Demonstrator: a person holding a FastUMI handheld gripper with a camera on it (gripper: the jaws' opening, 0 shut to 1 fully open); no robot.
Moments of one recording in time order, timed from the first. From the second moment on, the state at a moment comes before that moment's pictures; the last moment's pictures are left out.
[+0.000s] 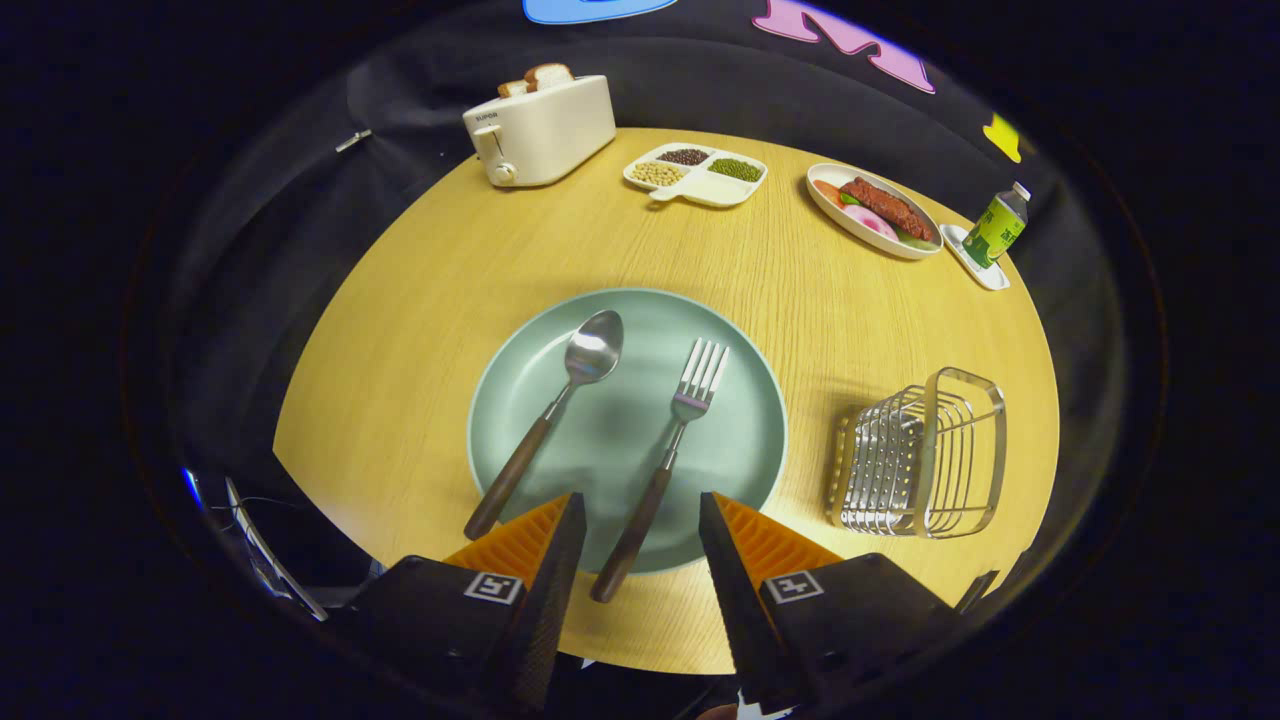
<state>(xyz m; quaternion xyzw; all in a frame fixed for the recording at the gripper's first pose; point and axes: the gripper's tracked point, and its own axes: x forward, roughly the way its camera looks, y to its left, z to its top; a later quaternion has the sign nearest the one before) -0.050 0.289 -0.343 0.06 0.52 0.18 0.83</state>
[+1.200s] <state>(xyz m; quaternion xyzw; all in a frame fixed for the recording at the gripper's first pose) -0.037 0.216 -0.277 0.07 0.49 0.23 0.84</state>
